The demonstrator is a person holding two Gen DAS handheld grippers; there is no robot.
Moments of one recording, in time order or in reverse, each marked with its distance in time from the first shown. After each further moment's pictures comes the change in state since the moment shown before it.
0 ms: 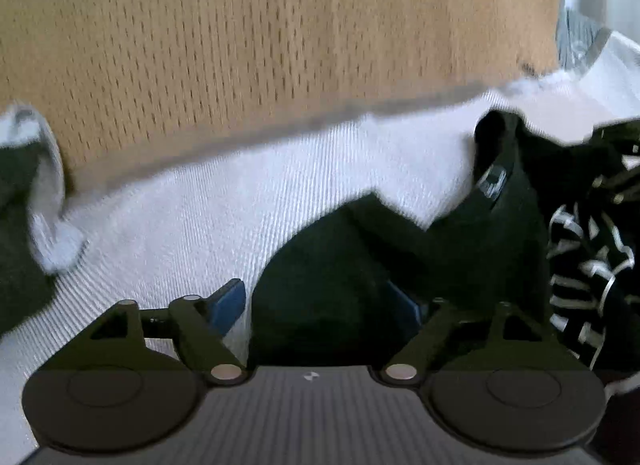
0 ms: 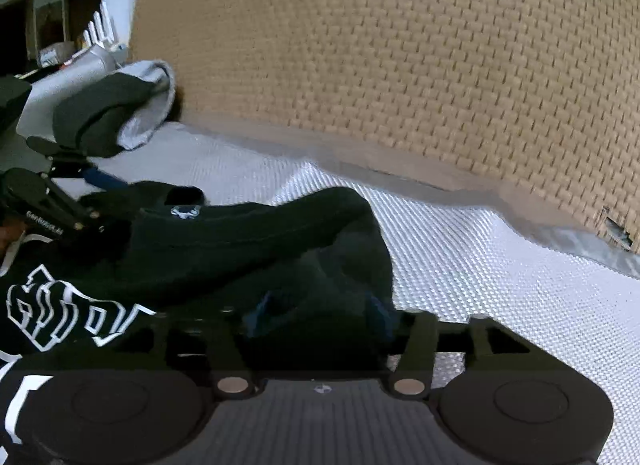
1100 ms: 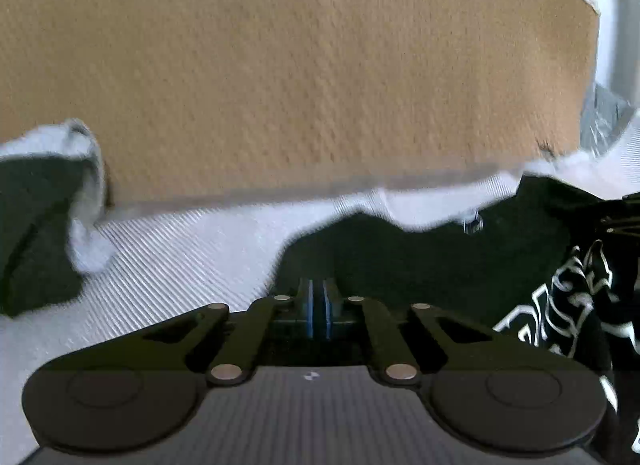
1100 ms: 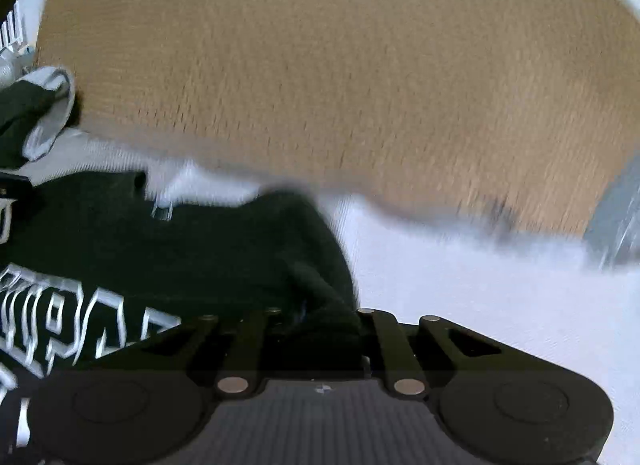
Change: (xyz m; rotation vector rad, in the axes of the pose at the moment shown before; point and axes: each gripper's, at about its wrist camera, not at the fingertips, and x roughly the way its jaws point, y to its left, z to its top) left arm -0.031 -0.023 0.005 -0.121 -0.171 0.089; right arm -0.025 -0.032 -0.009 0.073 0.070 -0.276
